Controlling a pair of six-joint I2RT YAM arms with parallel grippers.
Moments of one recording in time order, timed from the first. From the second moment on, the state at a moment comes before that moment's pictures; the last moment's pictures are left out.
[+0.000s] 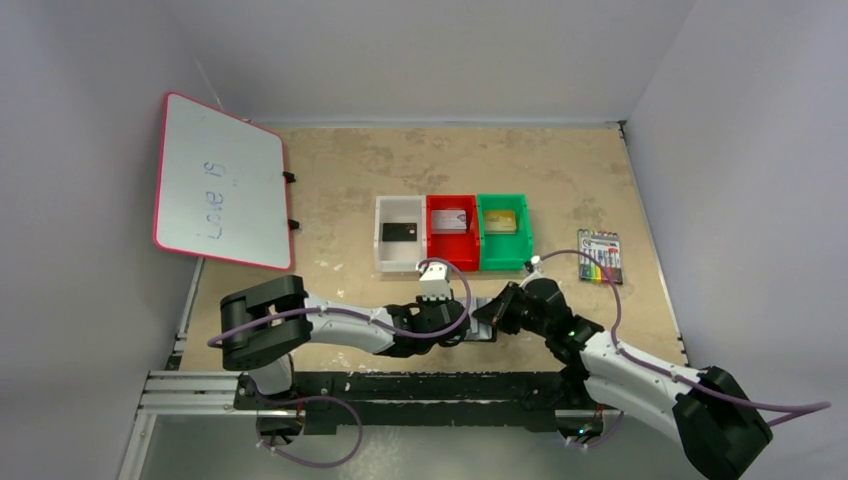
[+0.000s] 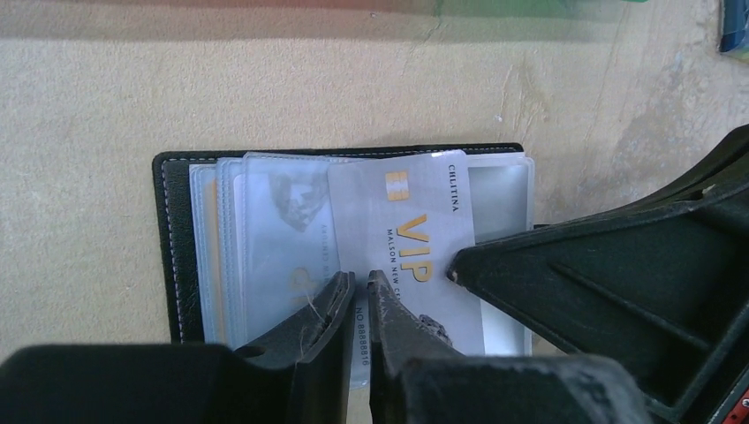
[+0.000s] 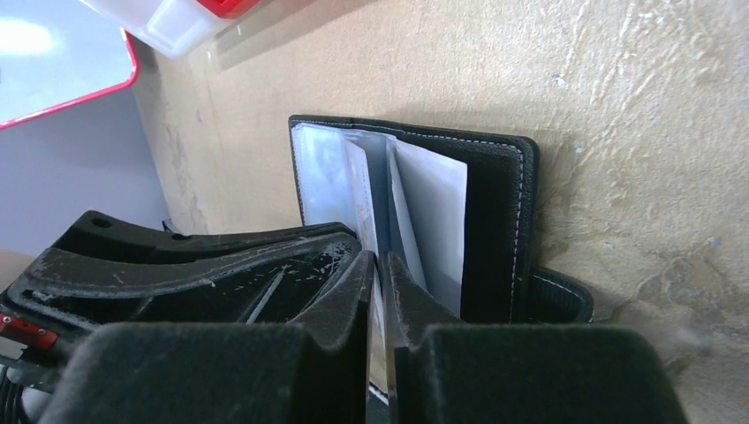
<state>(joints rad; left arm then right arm) -1.31 1.69 0.81 0.03 -0.59 -1.12 0.65 0.85 0.13 0.10 -0.13 1.12</state>
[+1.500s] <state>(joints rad) -1.31 1.47 0.65 0.12 -0.63 -1.12 0.65 0.52 0.25 0.02 -0.01 0.62</state>
